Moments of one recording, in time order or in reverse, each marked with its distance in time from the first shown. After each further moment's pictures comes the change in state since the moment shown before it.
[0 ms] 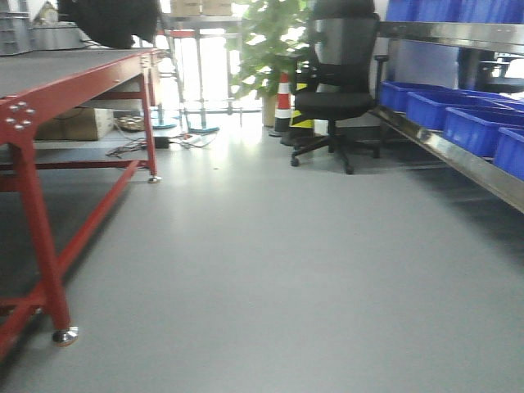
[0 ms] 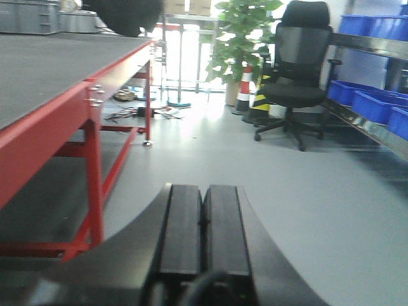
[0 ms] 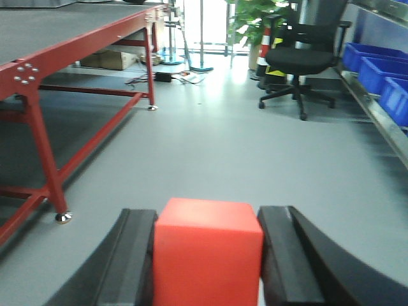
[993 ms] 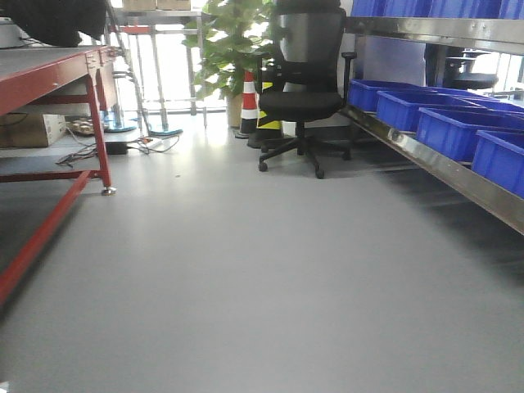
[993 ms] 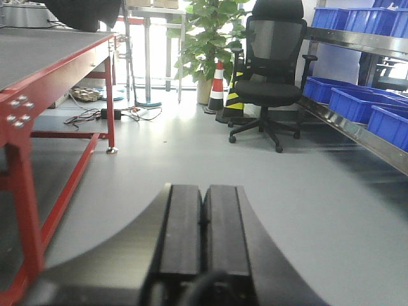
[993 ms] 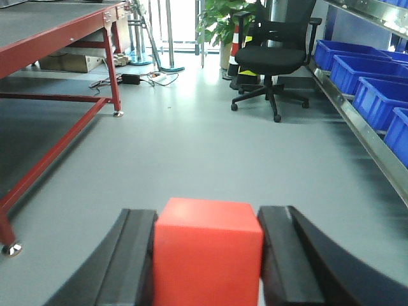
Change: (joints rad) left arm -0.006 0.000 0.000 0.000 0.000 0.000; right arm 0.000 0.000 0.000 0.000 0.000 0.000
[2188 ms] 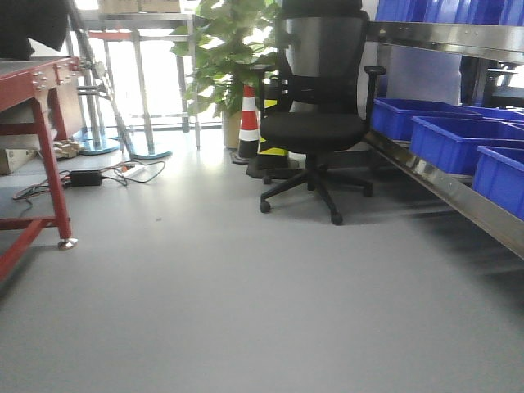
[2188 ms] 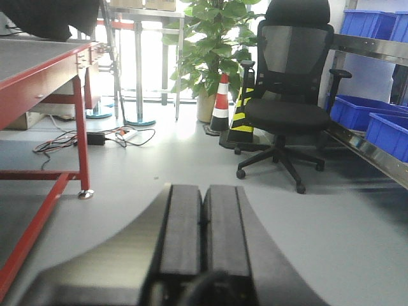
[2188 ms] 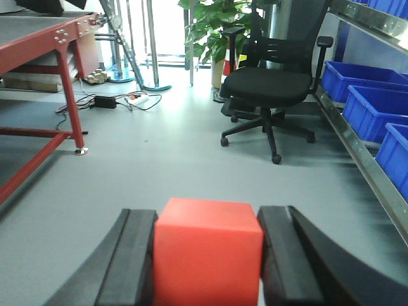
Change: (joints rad) left arm 0.000 0.000 0.000 0.000 0.000 0.000; right arm 0.000 0.000 0.000 0.000 0.000 0.000
